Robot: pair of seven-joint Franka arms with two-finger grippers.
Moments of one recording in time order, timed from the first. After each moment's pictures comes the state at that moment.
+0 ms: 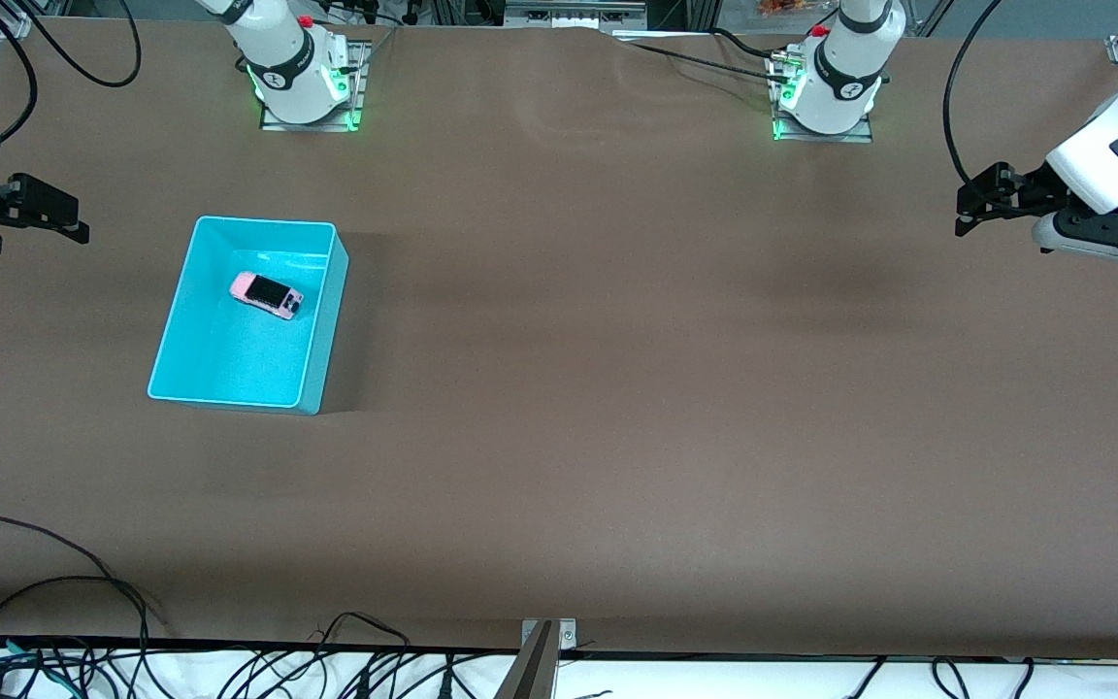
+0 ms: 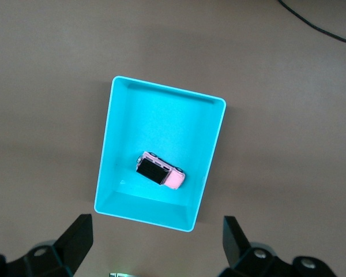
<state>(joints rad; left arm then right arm) -0.04 -0.04 -0.01 -1.68 0.00 1.59 0.14 0.08 0.09 -0.12 -1.48 0.01 1.49 -0.14</state>
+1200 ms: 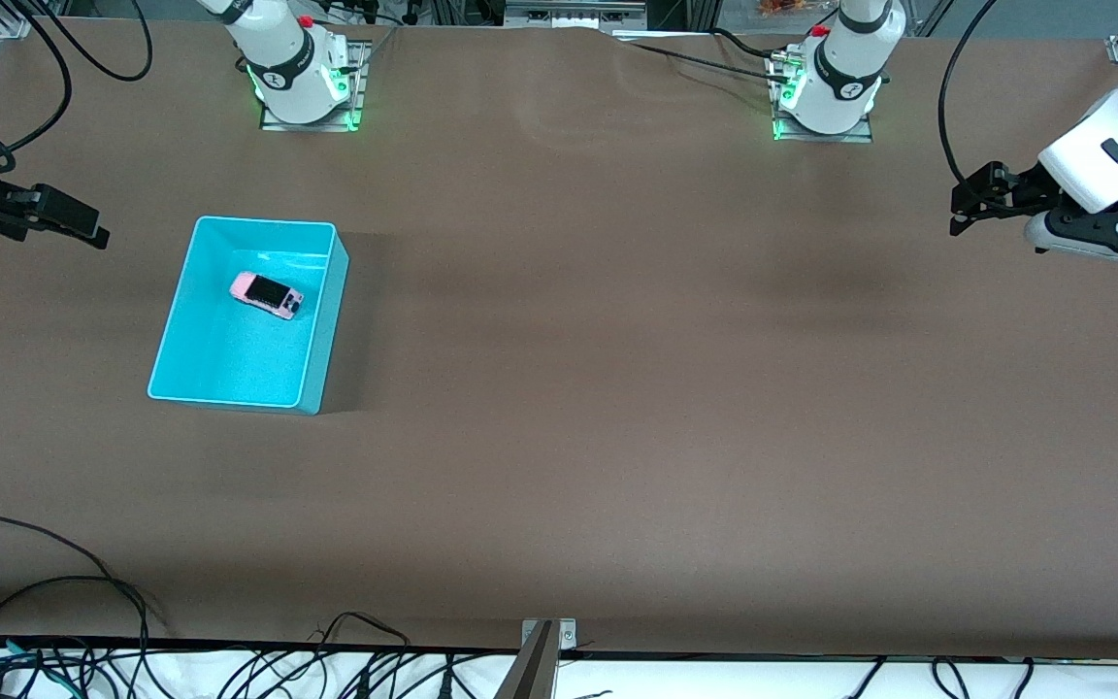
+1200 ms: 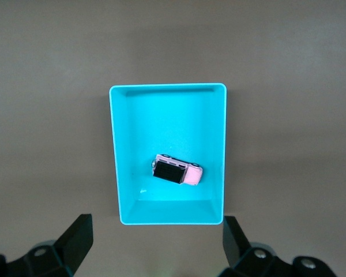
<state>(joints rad) -0.04 -0.04 -0.02 -1.68 0.00 1.59 0.14 0.02 0.06 -0.04 -1.53 0.03 1.52 0.09</state>
